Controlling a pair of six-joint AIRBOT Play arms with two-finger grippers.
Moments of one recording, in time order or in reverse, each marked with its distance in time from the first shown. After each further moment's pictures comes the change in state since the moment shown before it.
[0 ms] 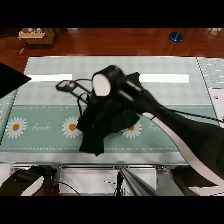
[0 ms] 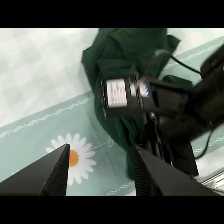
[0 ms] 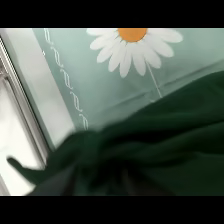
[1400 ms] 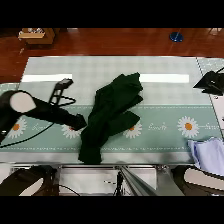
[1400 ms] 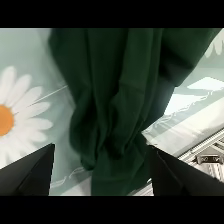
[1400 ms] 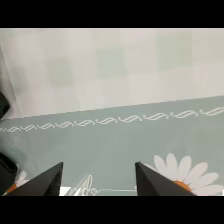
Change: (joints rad) left arm -0.121 -0.098 -0.851 -0.205 0.445 0.105; right arm -1.359 0.312 -0.392 0.022 0.050 -0.010
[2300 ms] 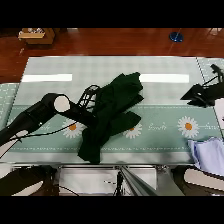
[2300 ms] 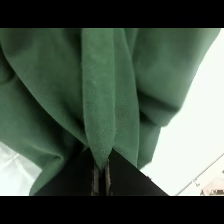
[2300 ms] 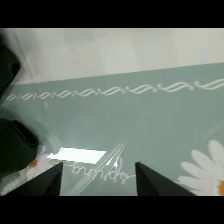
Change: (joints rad) left arm -0.187 -0.237 0.044 -0.035 0.196 0.074; right arm 0.027 0.000 -0.234 0.126 -0.027 -0.066
